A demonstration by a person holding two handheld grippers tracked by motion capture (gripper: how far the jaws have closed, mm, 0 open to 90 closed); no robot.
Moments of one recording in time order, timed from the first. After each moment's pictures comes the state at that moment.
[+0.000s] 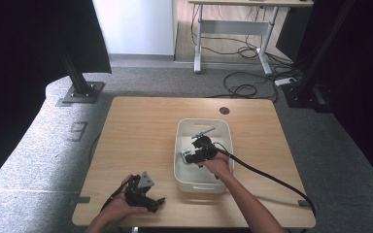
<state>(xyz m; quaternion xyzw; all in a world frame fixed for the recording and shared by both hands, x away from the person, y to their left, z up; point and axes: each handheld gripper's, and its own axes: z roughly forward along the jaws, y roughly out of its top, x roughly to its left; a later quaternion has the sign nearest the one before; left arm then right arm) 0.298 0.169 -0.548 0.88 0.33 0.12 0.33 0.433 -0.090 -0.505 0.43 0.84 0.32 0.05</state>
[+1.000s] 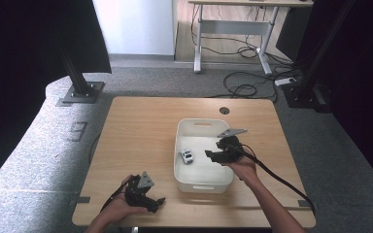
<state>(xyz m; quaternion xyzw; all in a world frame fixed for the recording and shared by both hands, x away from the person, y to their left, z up) 0.297 0.169 -0.548 0.88 0.33 0.12 0.33 0.388 -0.166 -0.448 0.40 0.82 0.38 0.15</state>
